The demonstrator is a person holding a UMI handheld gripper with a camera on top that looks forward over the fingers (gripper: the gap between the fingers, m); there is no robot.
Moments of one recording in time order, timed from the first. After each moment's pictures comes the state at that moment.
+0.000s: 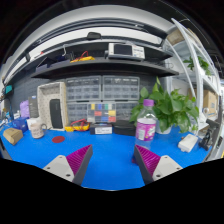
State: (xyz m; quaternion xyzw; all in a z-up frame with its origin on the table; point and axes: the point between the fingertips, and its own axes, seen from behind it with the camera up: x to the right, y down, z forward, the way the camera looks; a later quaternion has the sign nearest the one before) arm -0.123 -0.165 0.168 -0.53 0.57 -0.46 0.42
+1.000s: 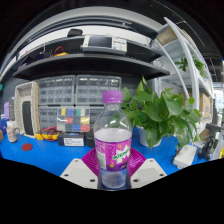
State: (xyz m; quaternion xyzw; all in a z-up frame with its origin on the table) arm 0.056 -0.147 0.216 -0.47 0.59 -0.51 0.40
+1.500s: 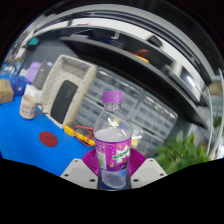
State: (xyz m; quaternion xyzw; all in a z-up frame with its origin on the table) arm 0.166 0.110 0.272 -0.64 0.39 -0.57 0.34
